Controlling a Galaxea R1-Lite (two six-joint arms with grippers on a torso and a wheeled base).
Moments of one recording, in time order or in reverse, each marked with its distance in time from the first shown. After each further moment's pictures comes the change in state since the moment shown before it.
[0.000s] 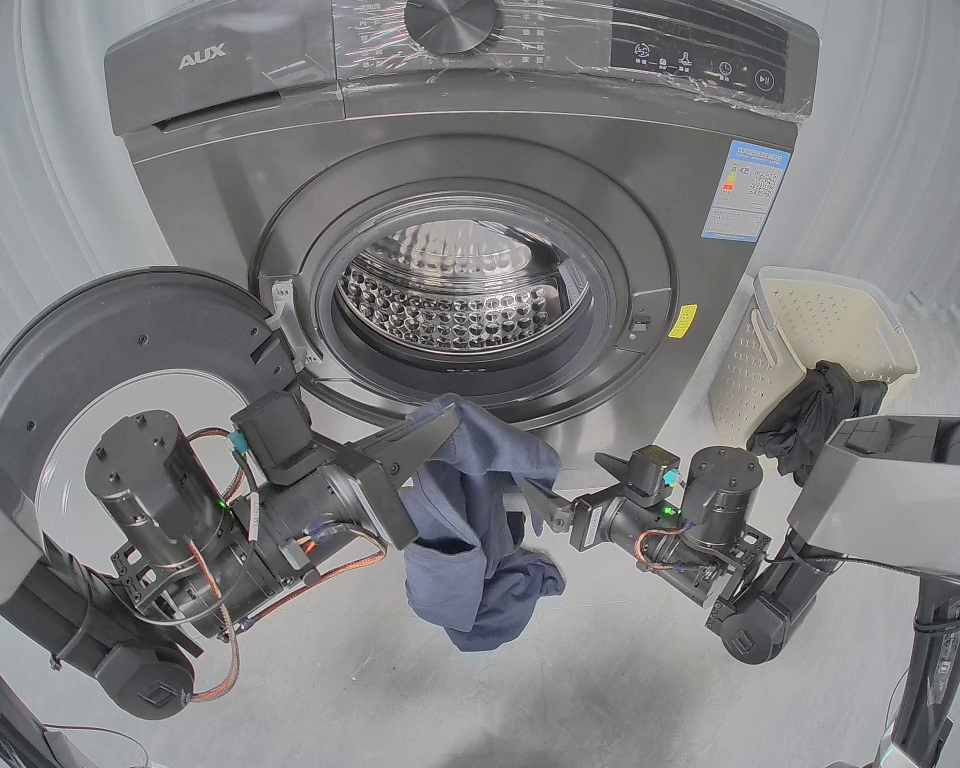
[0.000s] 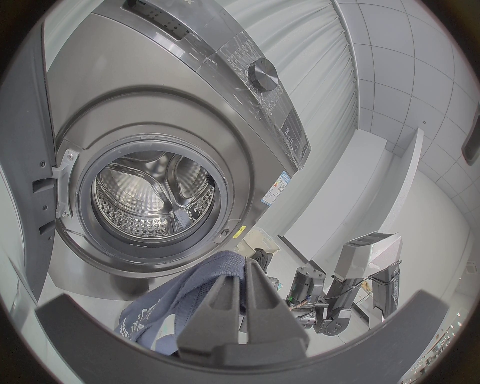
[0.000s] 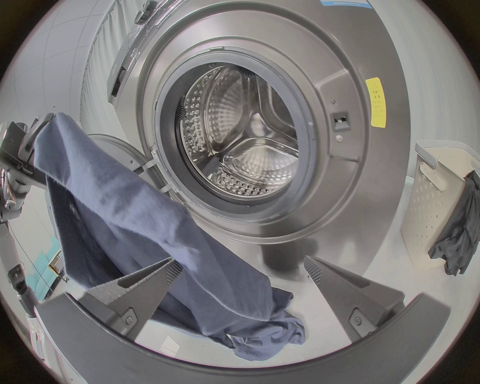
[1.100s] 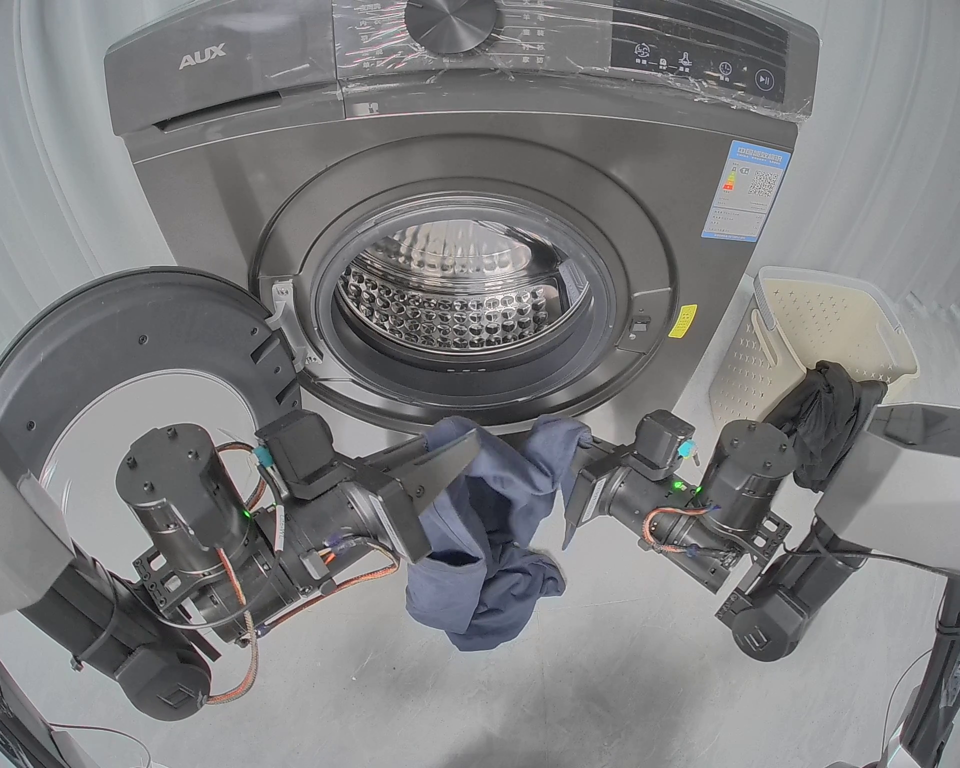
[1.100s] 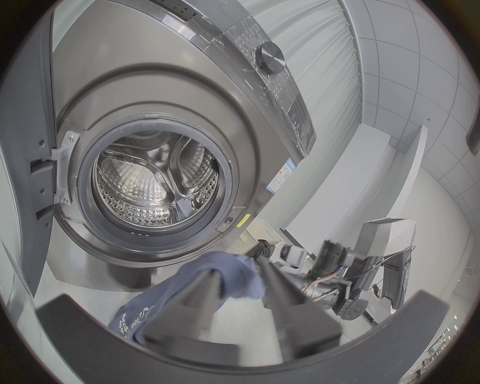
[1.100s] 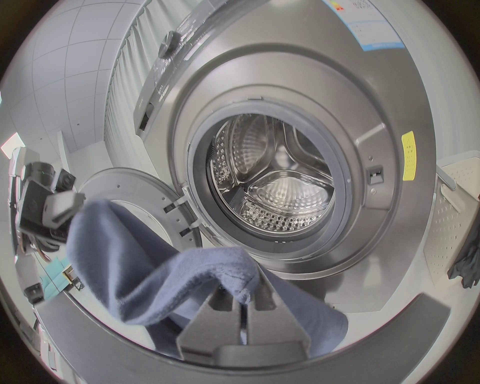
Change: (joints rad) left arm 0.000 0.054 0.000 0.000 -0.006 0.002; right arm 0.037 -0.080 -0.013 -0.078 0.070 0.013
